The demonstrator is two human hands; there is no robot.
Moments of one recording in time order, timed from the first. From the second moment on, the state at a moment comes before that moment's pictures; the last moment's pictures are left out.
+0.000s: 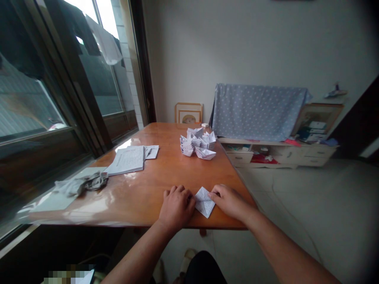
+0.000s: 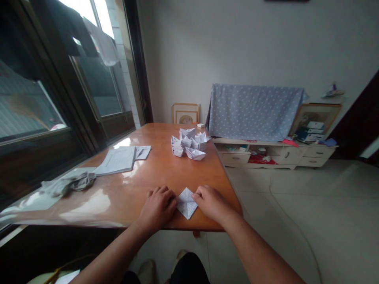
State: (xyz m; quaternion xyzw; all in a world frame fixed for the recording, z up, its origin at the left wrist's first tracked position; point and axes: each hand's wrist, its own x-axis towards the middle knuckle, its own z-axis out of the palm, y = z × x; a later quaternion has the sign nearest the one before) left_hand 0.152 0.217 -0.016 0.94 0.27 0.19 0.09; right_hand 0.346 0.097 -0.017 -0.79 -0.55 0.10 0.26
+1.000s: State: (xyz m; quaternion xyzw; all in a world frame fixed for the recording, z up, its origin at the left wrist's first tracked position) left_hand 0.158 0.216 -0.017 0.93 0.32 0.17 0.08; right_hand 0.340 0.103 -0.021 -0.83 -0.50 0.07 0.23
